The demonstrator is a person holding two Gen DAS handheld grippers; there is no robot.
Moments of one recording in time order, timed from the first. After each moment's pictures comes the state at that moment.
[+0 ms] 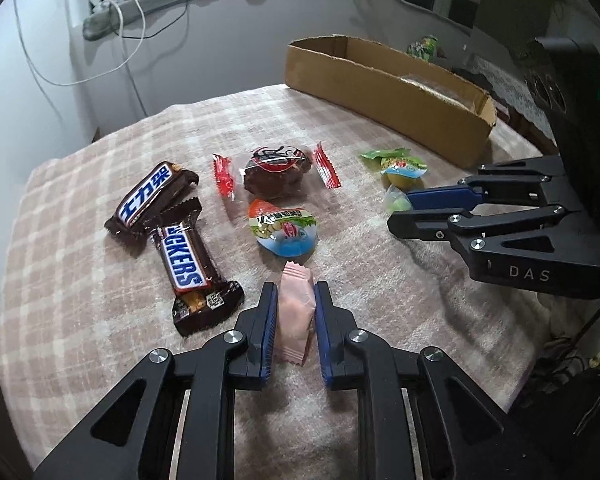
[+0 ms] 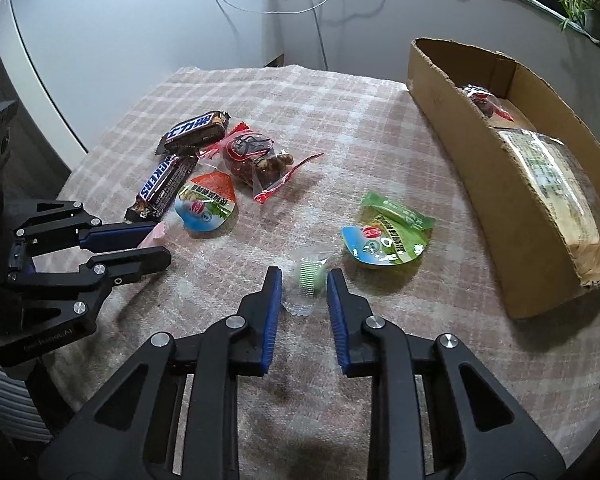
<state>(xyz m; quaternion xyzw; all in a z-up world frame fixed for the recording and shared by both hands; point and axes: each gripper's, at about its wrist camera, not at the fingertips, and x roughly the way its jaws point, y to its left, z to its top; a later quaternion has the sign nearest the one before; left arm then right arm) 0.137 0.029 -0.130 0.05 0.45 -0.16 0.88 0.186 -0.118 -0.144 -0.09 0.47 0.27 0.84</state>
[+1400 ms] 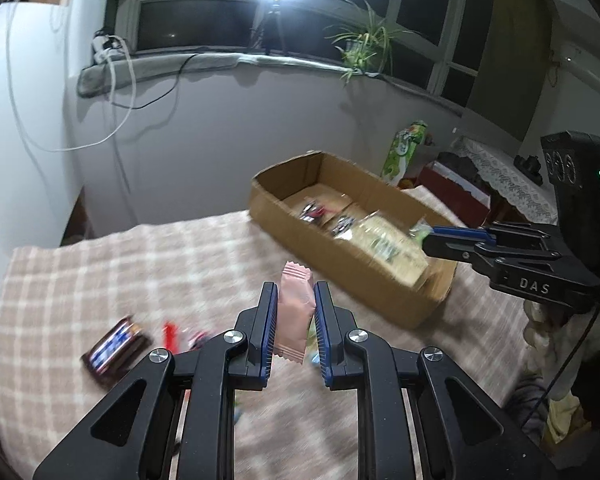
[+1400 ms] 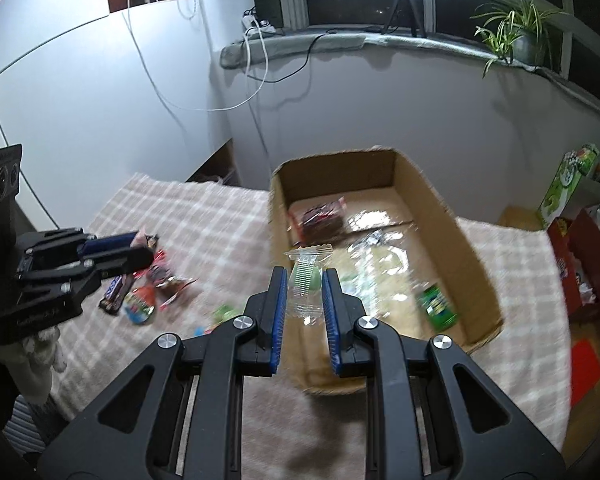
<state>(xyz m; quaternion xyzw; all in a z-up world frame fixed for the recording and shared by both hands) 0.195 -0.027 -0.047 -0.03 0.35 -0.18 0.92 0.247 -0.232 -0.039 -0.06 0.38 0.23 0.89</state>
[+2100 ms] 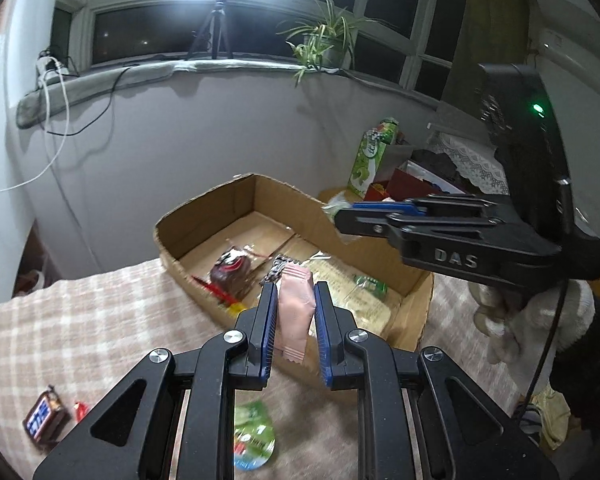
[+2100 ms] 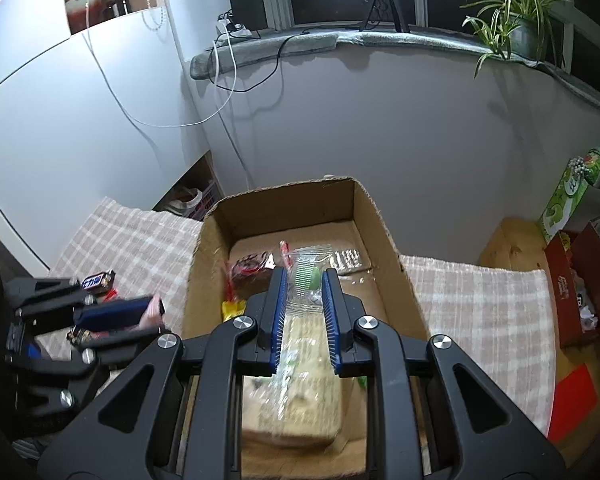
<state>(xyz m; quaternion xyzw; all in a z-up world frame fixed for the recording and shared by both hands) 0.248 -0.111 -0.042 -0.01 0.35 -0.23 0.91 0.340 -0.263 -0.043 -0.04 0.39 0.24 0.89</state>
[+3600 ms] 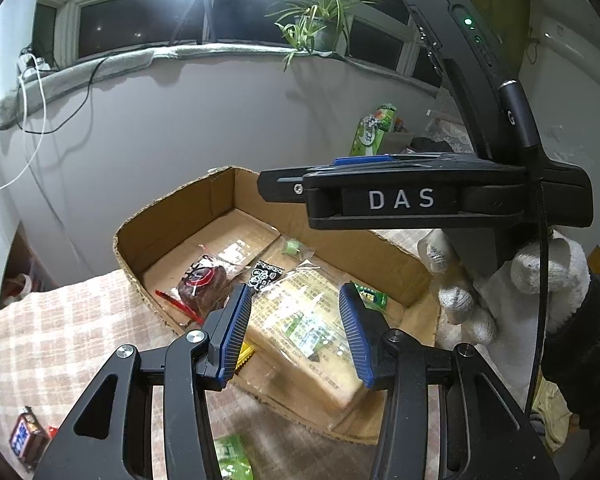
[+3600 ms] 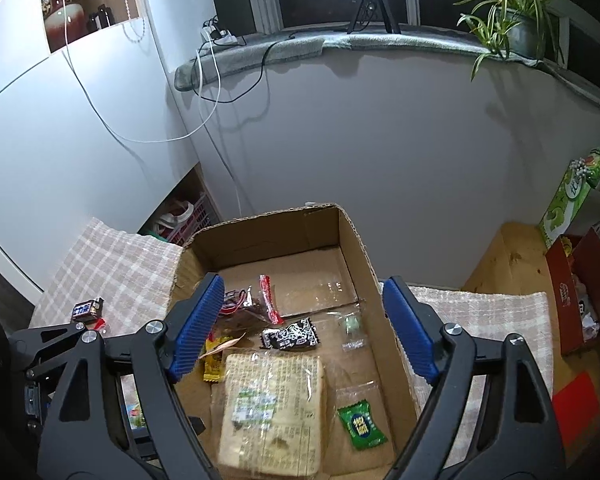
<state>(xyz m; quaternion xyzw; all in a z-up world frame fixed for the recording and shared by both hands) 0.273 -0.139 -0.055 0.00 0.37 -0.23 0.90 0.372 -0.266 -0.036 -0.03 0.38 0.23 0.89</state>
